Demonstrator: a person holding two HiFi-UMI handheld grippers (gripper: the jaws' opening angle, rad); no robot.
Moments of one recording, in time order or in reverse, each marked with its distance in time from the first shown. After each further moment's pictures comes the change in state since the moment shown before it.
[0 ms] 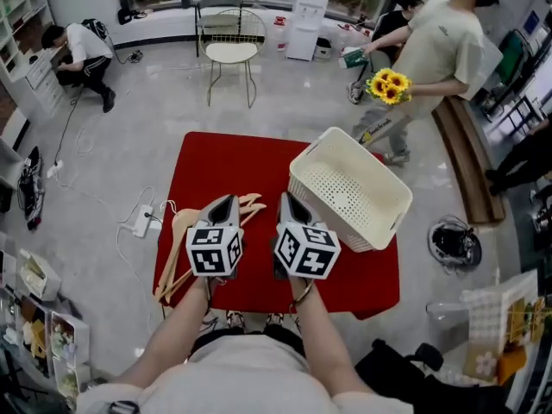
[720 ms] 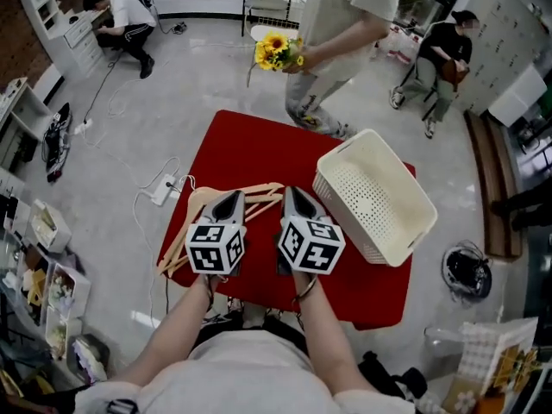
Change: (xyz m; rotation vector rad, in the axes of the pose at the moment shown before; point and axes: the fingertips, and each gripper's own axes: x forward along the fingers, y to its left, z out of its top) left arm -0.016 0.005 -0.012 -0.090 -0.011 0.119; right arm 0.022 0.011 -0.013 -0.023 0.106 0.164
